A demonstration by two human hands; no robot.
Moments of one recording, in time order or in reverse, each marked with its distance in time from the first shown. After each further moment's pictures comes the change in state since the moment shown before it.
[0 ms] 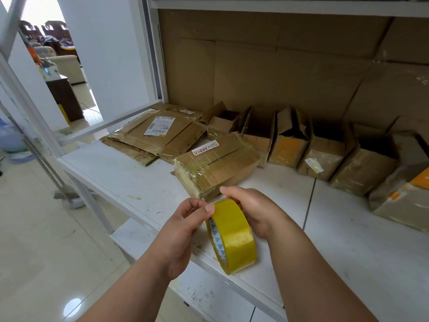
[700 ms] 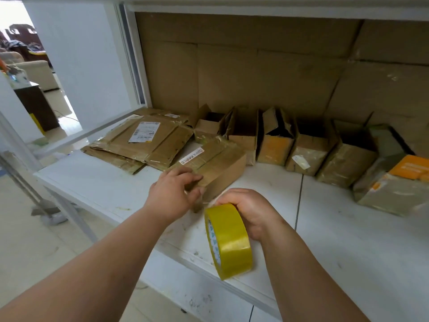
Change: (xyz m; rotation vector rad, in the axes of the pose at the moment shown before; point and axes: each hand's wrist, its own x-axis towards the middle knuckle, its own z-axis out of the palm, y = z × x) left_hand 0.094 0.035 -0.033 1.374 0.045 0.435; right_hand -0.004 0.001 0.007 0.185 0.093 -0.154
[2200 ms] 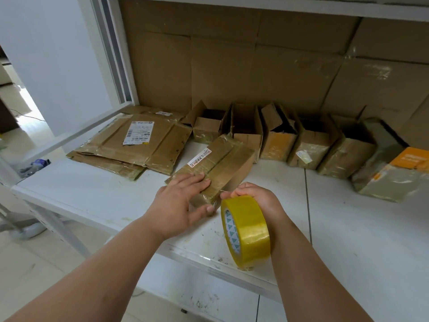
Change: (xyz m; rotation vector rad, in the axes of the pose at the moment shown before) left_hand 0.004 -0.050 -0.001 -0.026 -0.077 0.356; right_hand 0.004 -0.006 0.030 0.281 0.205 0.025
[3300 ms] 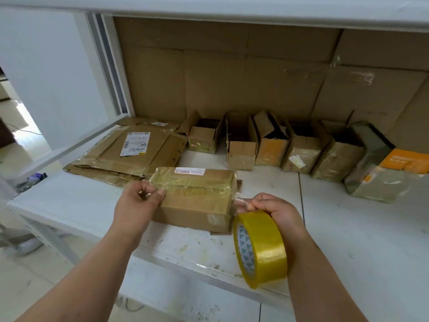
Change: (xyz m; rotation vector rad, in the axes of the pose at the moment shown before) left_hand -0.016 -0.009 -0.028 -0.671 0.443 -0.631; right_hand -0.029 0.003 -0.033 0.119 -0.011 -0.098
